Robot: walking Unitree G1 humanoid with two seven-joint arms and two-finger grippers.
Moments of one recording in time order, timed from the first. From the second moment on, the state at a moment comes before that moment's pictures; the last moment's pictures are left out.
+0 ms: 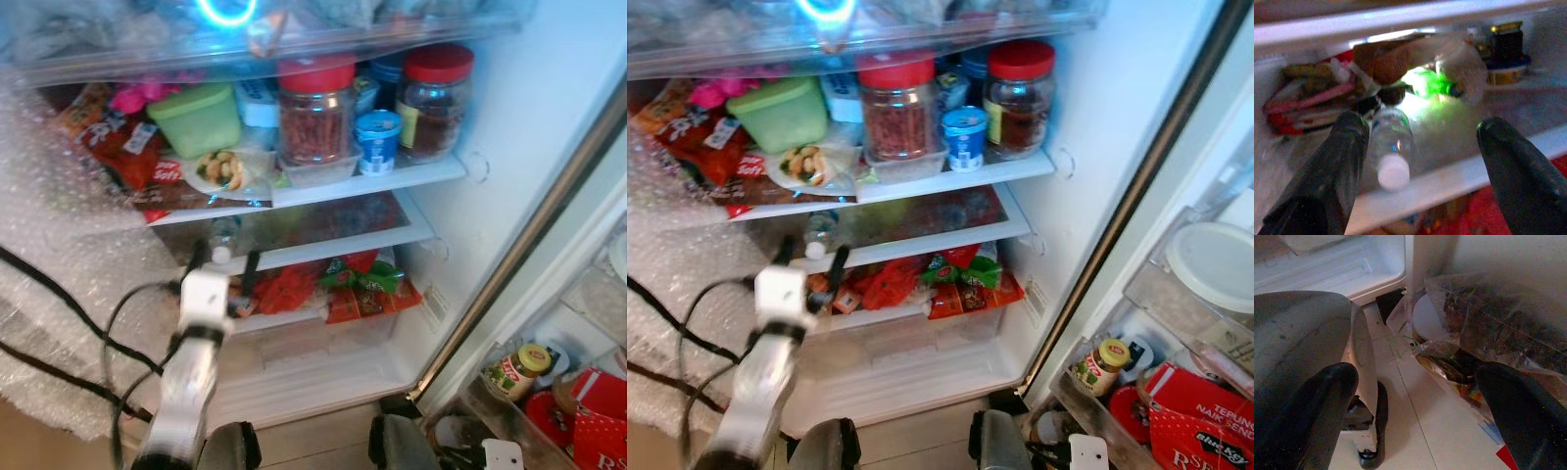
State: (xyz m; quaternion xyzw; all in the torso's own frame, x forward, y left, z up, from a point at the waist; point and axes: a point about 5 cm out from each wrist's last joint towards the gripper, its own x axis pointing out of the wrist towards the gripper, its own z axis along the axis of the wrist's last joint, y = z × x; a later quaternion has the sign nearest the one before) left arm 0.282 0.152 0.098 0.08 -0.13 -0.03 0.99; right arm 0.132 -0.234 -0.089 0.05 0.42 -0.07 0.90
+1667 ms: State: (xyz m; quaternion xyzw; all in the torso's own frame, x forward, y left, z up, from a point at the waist) left arm 0.212 0.230 -0.036 0.09 0.26 0.08 0.96; right arm 0.117 -0.231 -0.096 0.06 0.46 -0.05 0.88
